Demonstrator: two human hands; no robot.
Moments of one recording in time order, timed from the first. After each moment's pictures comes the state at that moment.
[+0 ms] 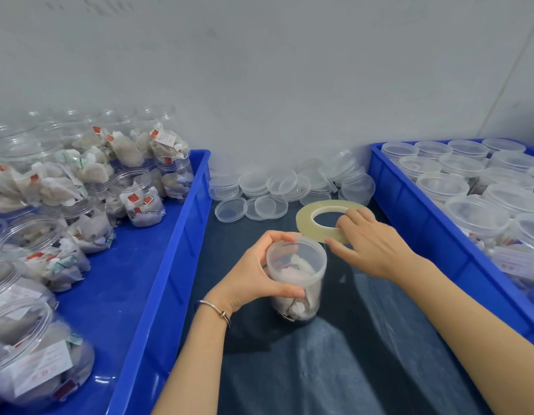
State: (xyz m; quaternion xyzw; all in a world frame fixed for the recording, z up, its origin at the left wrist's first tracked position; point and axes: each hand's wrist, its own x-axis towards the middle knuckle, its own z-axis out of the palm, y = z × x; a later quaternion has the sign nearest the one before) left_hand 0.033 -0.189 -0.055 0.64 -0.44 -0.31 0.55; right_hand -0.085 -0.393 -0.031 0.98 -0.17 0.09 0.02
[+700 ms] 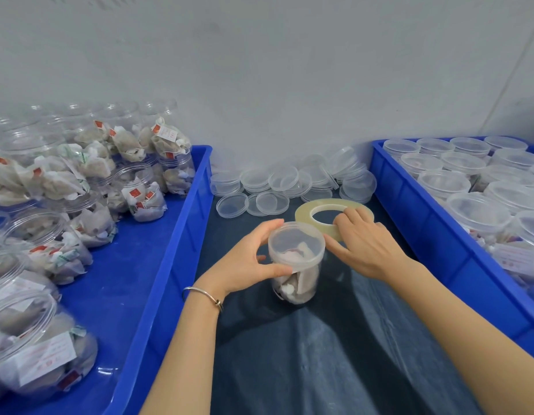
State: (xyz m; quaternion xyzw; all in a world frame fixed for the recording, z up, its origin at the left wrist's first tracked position) left_hand 0.043 -0.181 -0.034 0.72 -0.43 -0.29 0.45; right_hand -0.082 -0.376 -0.034 0.97 -0.21 0.10 -0.01
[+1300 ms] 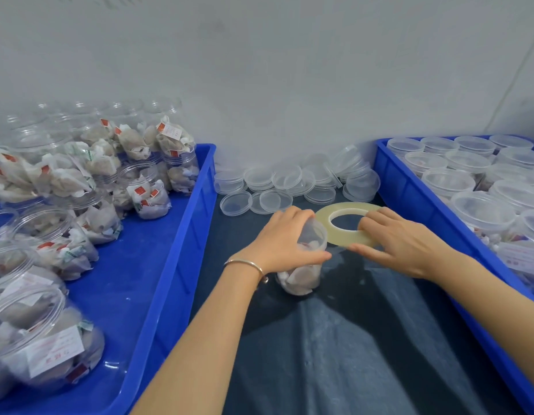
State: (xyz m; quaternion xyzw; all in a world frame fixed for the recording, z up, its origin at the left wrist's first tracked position) left_hand 0.032 -0.232 -0.025 0.81 -0.52 -0.11 0.25; right_hand -0.119 -0.411 -0.022 0.99 -0.11 0.06 0.05
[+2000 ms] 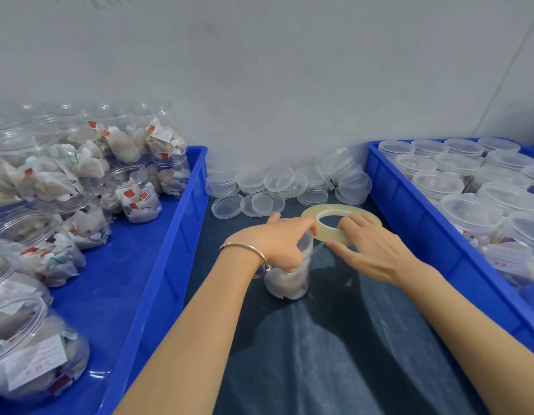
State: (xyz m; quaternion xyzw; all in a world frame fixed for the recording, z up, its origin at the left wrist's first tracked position) left_hand 0.029 -0.239 0.014 0.81 -0.52 -0.26 0.09; right_hand -0.100 -0.389 -0.032 0.97 -0.19 0.09 -0.07
